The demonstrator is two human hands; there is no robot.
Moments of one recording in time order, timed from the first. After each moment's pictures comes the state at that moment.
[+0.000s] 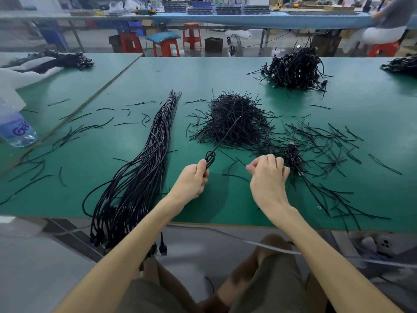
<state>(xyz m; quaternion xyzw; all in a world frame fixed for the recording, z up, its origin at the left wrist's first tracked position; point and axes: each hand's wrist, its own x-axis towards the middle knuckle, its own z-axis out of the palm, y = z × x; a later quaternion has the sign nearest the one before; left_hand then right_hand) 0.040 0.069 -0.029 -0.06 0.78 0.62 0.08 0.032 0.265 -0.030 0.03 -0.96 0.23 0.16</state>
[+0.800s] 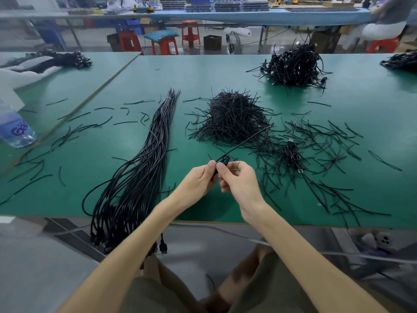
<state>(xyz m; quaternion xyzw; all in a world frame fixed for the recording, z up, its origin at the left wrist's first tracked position) 0.046 0.076 -0.033 0.09 0.81 0.57 0.04 0.050 0.216 -0.027 -0.04 -0.67 0.74 -0.04</state>
